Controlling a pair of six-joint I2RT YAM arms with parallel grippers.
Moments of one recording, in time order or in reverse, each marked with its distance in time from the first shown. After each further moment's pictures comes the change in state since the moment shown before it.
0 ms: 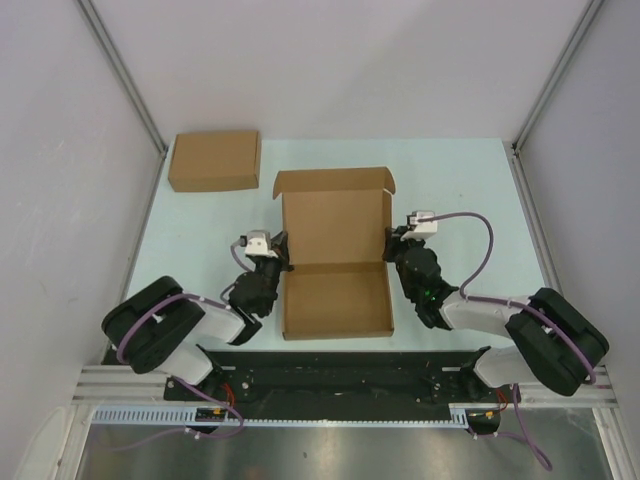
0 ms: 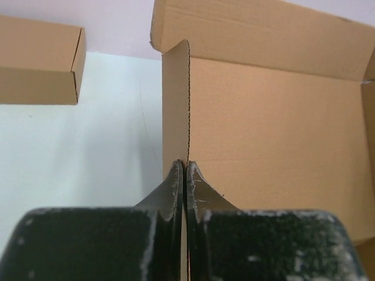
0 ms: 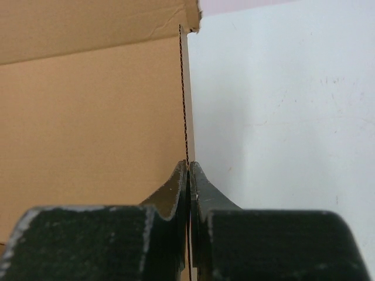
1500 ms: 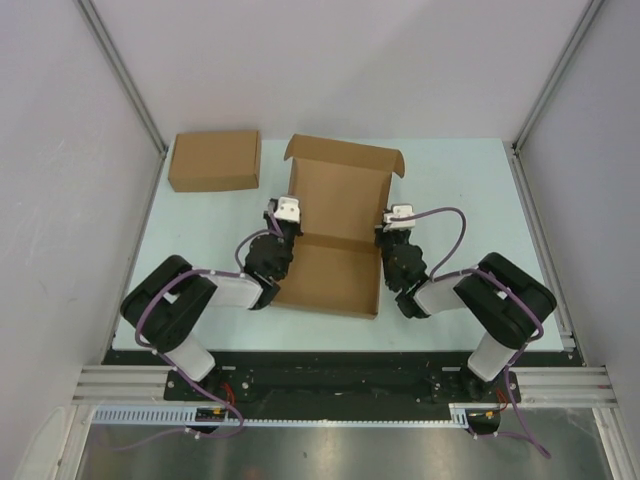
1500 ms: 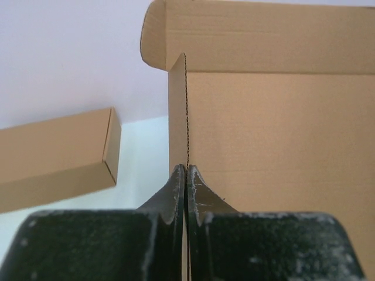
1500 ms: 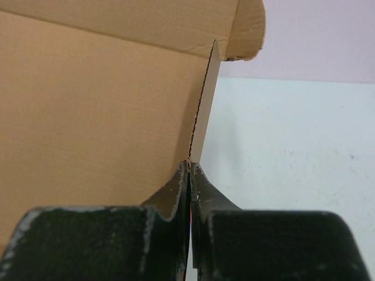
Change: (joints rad) left arm 0.069 0.136 0.311 -0.104 0.080 0.391; right arm 0.033 0.329 0.072 0.506 0.136 -0.407
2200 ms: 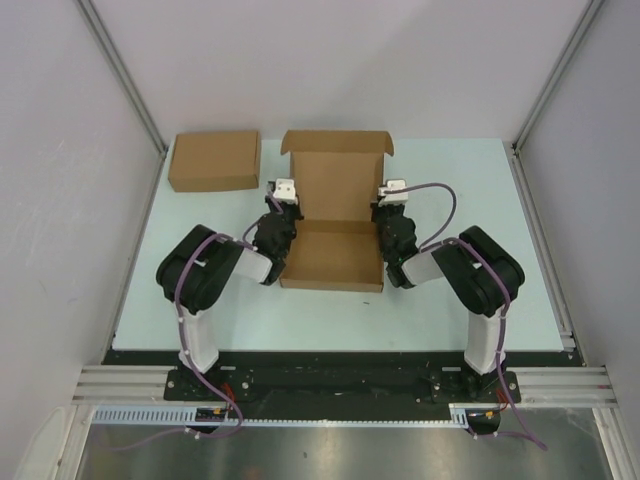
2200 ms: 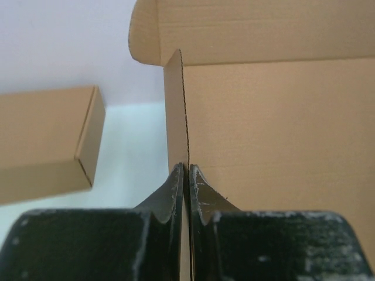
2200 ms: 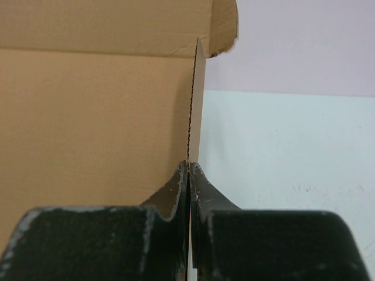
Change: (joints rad) left arm 0.159 0.308 0.252 0.016 0.109 -0.155; right arm -0.160 0.238 0.283 -0.017 -0.138 -0.002
